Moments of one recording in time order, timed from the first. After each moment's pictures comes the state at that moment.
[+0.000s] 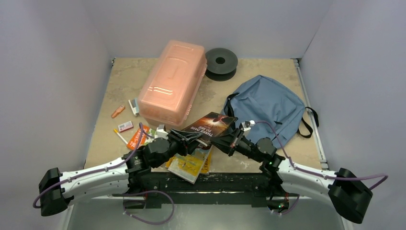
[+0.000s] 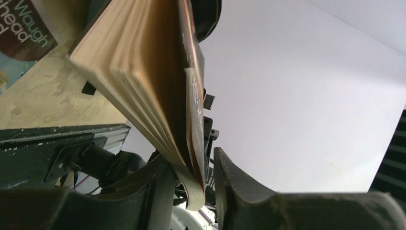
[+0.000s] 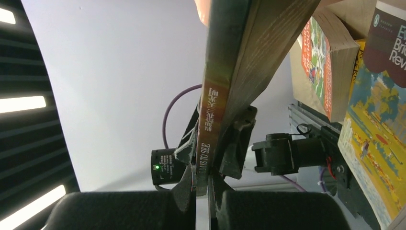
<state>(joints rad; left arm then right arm) -1.11 0.74 0.41 0.03 -0.32 -2.04 0.87 0.89 0.14 0.83 -0.16 1.81</state>
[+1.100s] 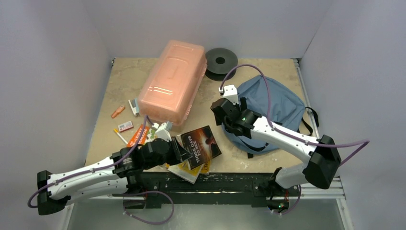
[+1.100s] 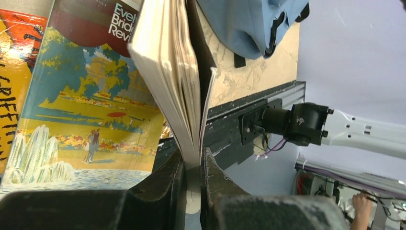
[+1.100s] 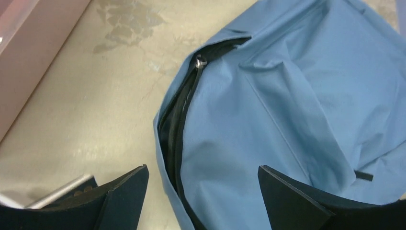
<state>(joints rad) -1.17 0.67 0.58 -0.51 -0.25 -1.24 0.90 1.38 1.11 -0.63 0.74 0.48</state>
